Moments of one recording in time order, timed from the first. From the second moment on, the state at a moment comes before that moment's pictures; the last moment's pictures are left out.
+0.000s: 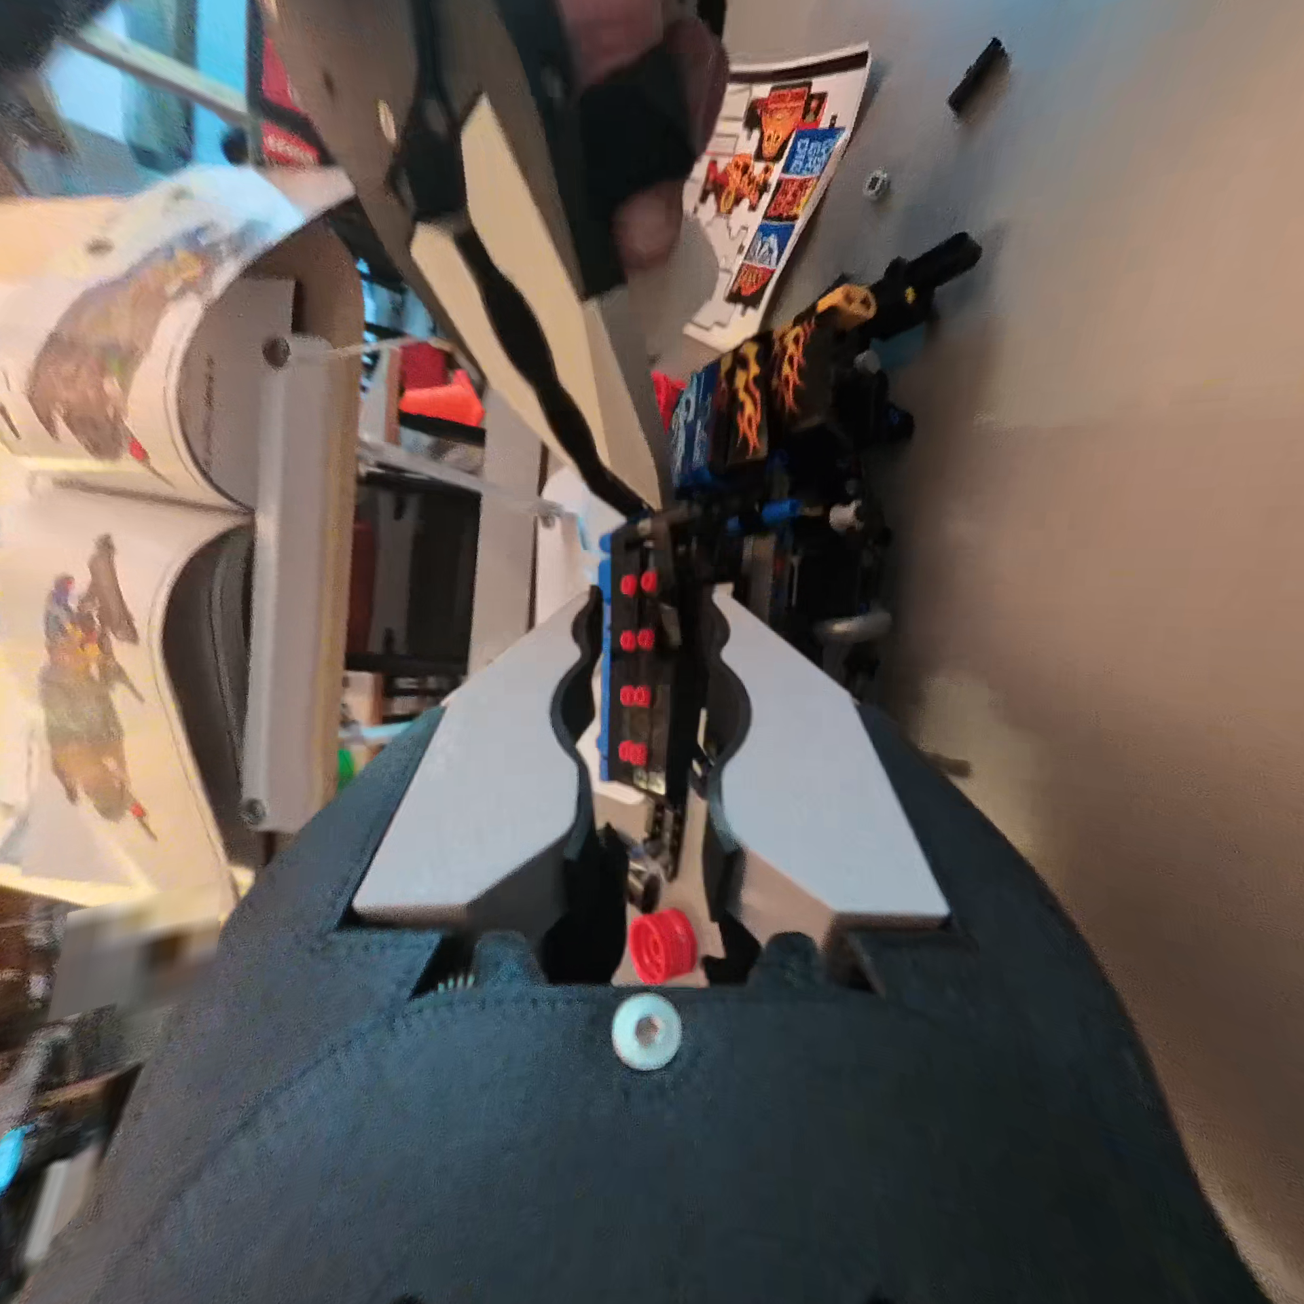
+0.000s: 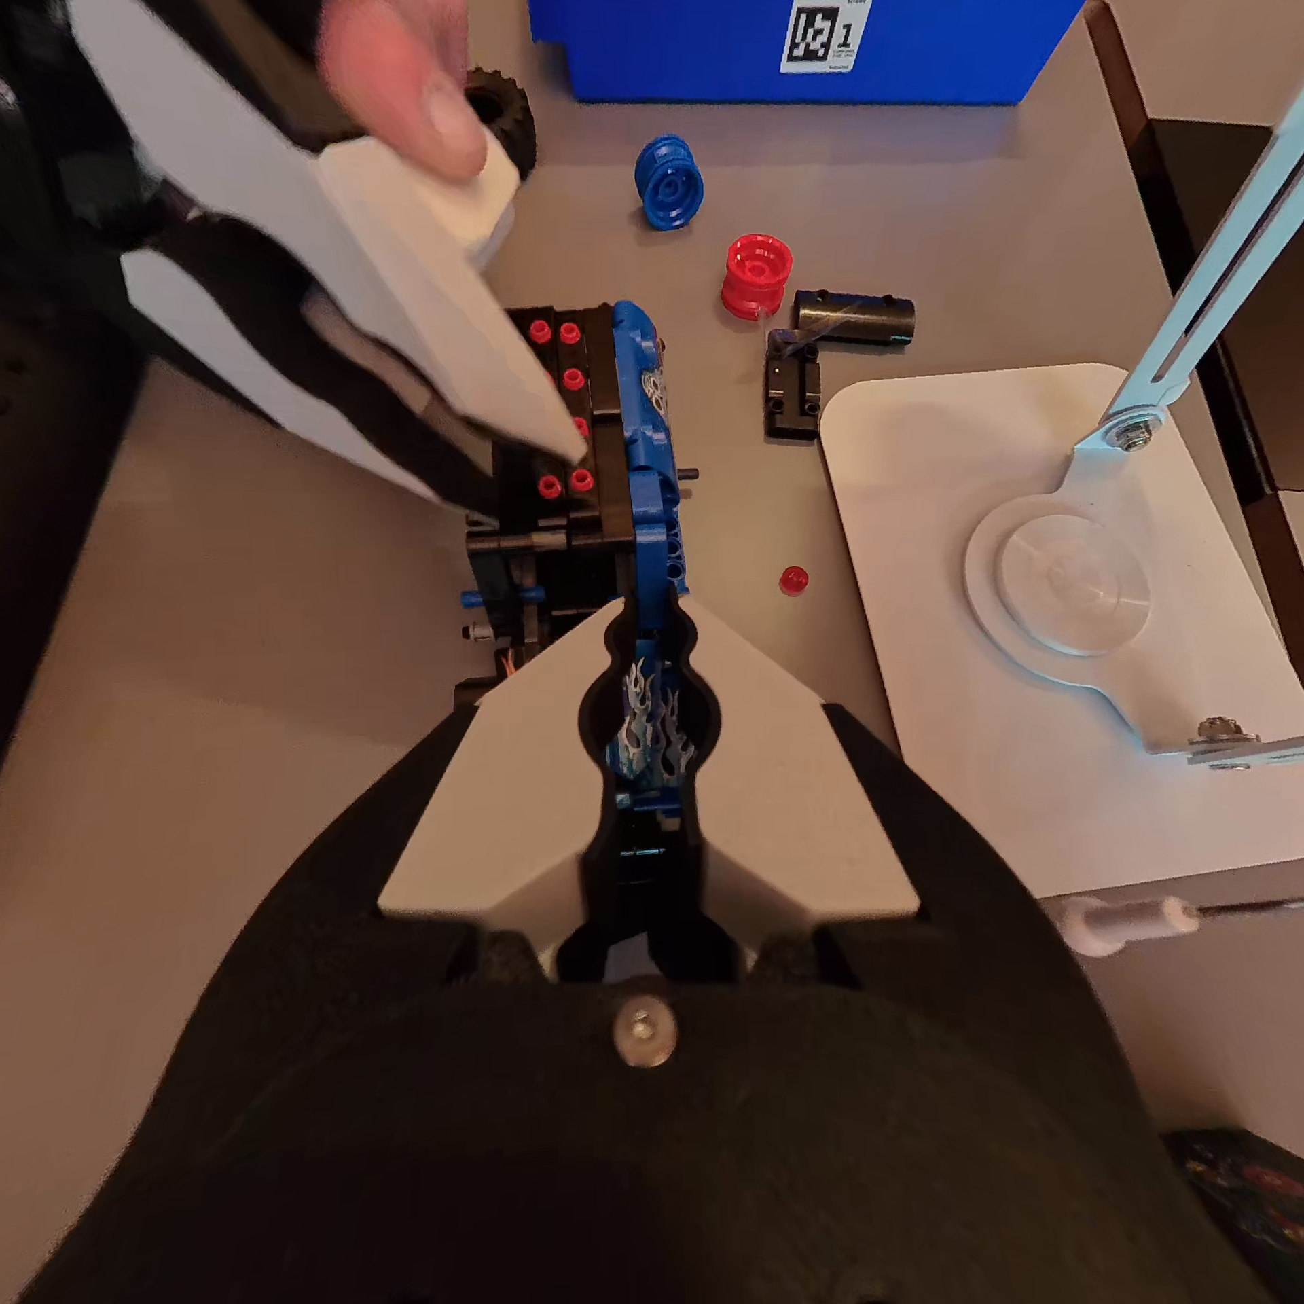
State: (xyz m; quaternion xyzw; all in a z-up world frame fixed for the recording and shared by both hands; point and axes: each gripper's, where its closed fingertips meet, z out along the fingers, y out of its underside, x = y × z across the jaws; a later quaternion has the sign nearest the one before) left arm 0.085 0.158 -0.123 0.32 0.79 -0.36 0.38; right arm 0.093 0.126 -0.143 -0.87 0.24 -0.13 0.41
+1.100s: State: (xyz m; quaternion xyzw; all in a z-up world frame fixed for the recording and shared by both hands) left arm 0.101 0.146 -0.131 0.25 0.76 -0.40 0.44; right arm 0.059 0.155 -0.139 -0.87 0.26 -0.08 0.41
